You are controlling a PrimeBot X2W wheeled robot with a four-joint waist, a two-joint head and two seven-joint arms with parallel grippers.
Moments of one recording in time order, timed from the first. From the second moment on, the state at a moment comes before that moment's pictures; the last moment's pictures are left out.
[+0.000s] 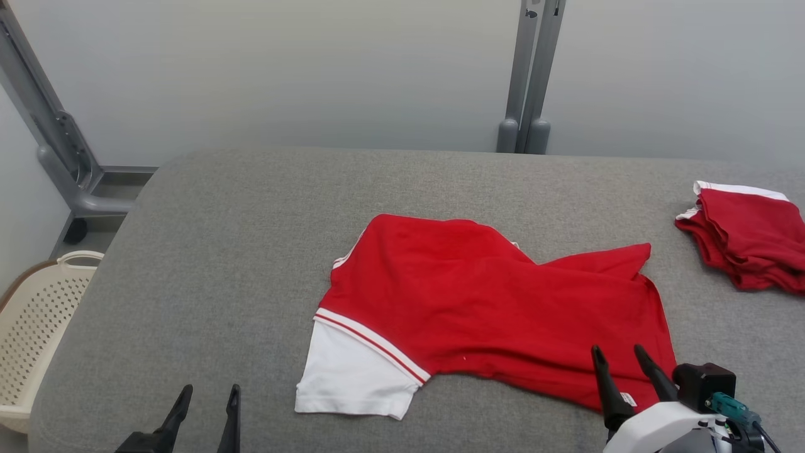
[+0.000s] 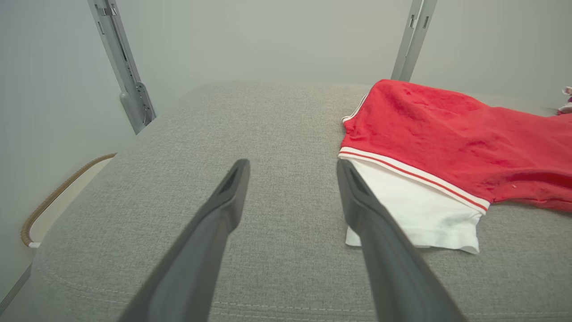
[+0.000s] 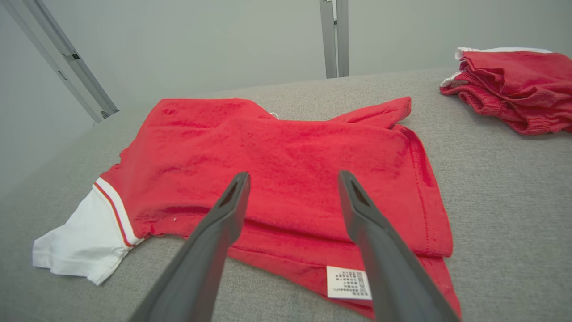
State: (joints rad) left arm 0.12 0.17 -0.10 0.28 -0.25 -0.11 -0.25; right arm 0.04 -0.05 0.02 0.28 0.24 0.13 -0.12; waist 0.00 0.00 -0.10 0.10
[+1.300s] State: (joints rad) left arm -0.06 0.19 -0.27 0.43 -0.37 -0.13 0.06; right arm 0.04 -0.07 -0.13 0.07 0.10 0.13 0.26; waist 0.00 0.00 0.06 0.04
